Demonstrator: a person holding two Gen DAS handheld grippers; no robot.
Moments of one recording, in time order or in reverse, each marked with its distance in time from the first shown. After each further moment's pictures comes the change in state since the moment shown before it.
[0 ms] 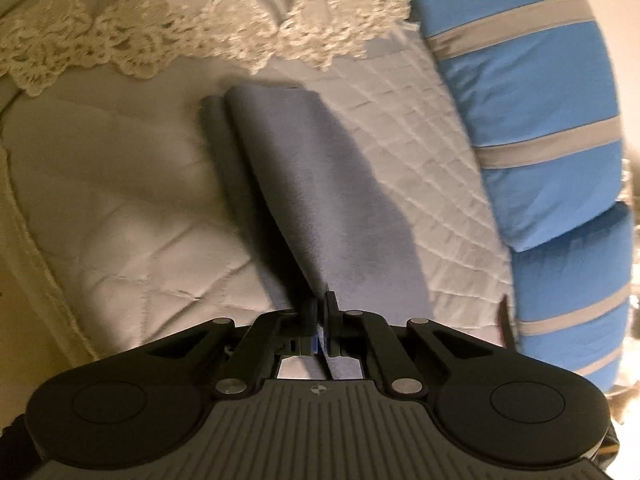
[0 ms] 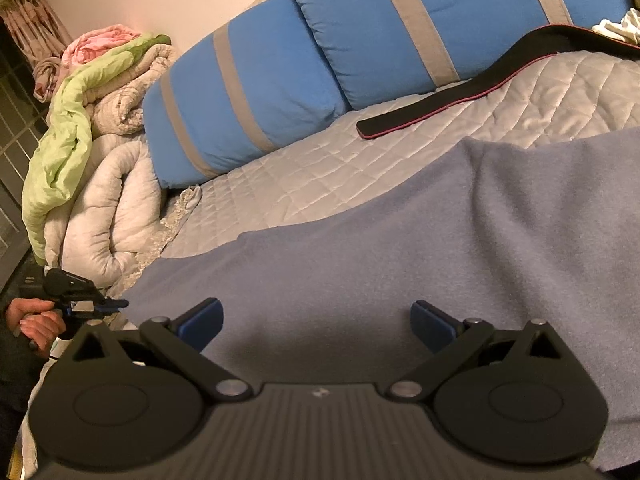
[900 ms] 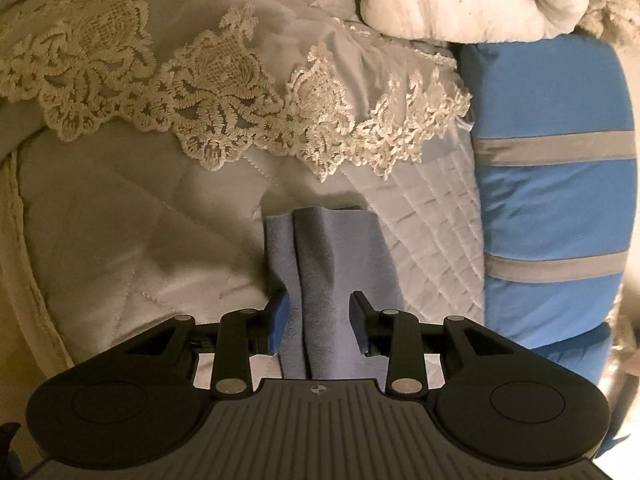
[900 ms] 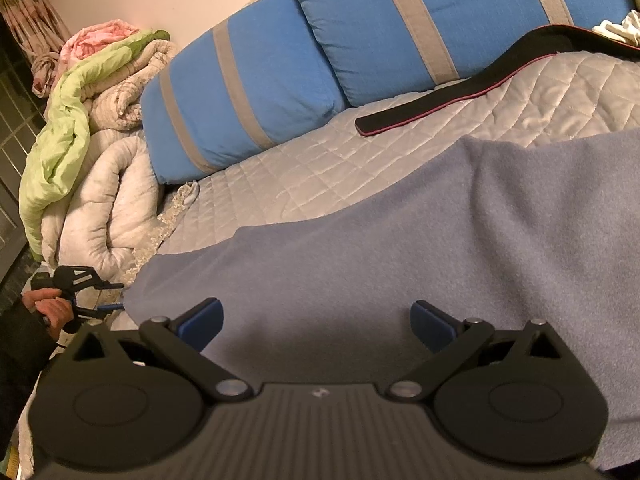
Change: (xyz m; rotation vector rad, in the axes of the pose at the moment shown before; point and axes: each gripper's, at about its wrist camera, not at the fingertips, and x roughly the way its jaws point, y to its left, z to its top) left arm -0.007 0.055 0.052 -0.262 -0.098 -0.092; right arm 0.001 0.002 -0.002 -0.004 0.010 -0.014
